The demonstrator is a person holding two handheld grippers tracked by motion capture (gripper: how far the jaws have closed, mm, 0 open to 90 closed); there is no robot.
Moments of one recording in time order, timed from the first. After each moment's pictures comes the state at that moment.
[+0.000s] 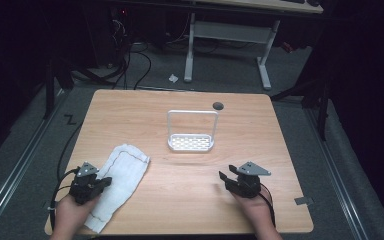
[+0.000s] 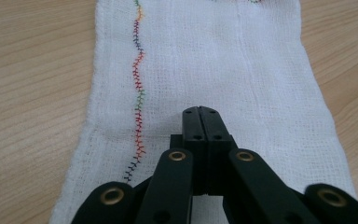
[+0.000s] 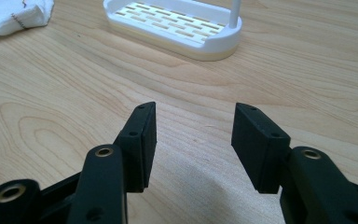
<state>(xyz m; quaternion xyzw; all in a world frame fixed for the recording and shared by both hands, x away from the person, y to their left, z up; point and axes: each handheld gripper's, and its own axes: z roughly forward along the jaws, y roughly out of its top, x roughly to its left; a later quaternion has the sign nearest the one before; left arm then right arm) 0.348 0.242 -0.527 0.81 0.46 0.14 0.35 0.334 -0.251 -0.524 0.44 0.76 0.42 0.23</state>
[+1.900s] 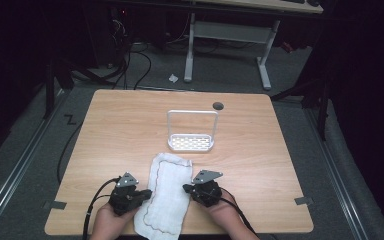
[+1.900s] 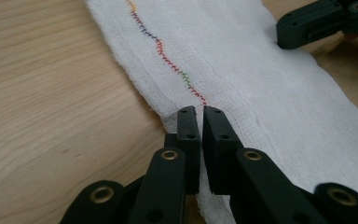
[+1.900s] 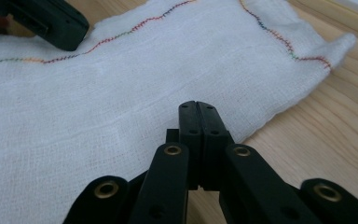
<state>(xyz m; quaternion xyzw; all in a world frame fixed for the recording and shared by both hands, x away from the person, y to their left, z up) 0.322 0.139 -0.533 0.82 0.39 0.04 0.40 0.330 -0.143 -0.535 0.33 0.85 0.39 0.12</state>
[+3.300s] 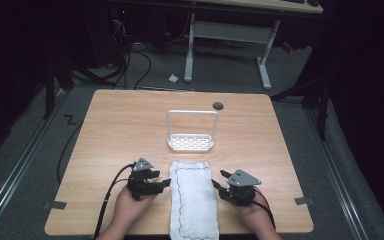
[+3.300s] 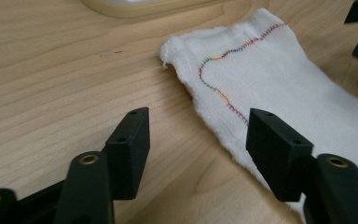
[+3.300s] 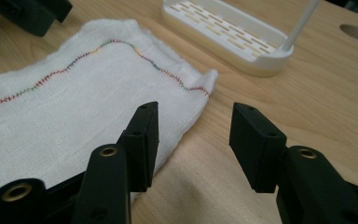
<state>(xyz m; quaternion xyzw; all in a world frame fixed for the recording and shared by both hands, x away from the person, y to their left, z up) 0.370 0.097 -0.531 0.80 0.42 0.05 0.43 0.313 -0.227 -0.519 0.34 0.81 0.40 0.26</state>
